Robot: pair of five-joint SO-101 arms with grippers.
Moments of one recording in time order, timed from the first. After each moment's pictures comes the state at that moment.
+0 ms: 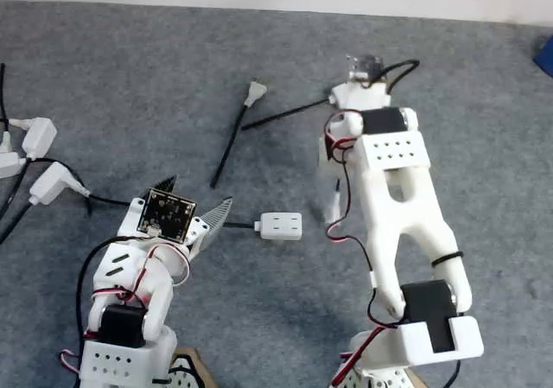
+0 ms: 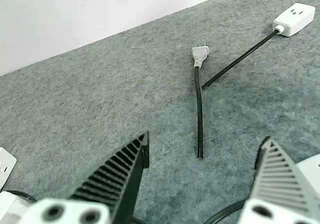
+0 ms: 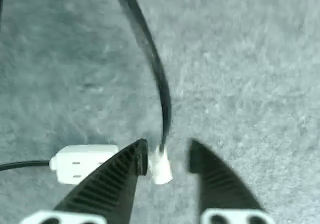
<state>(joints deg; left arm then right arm) 1.6 -103.2 93.4 40.0 -10.4 -12.7 -2.6 8.4 74.7 -6.3</state>
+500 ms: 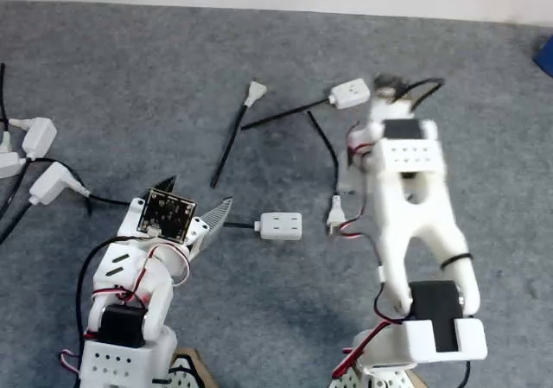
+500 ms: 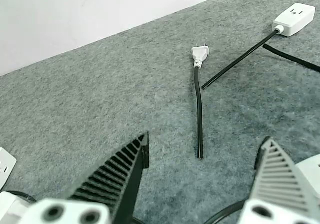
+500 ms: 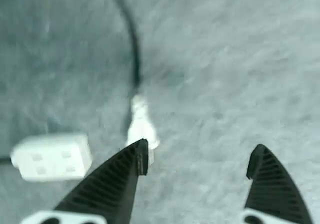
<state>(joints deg) 1.6 -103.2 93.4 40.0 -10.4 -10.8 -2.6 18.8 73.0 -6.2</state>
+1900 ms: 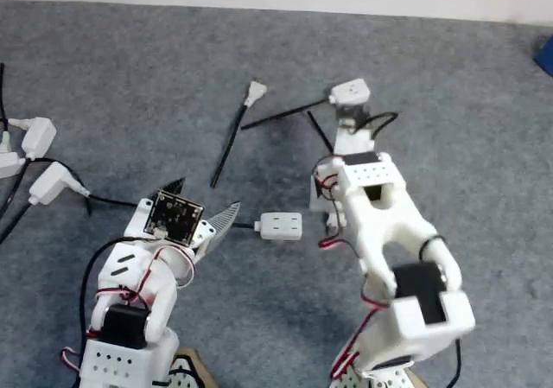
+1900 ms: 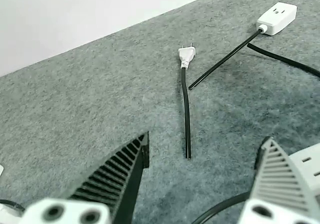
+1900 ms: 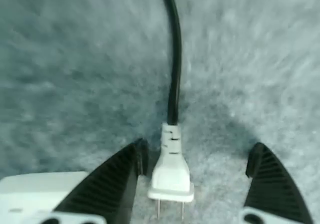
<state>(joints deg) 4.4 -103.2 93.8 40.0 -10.4 -15.0 6.4 29.6 50.3 -9.9</state>
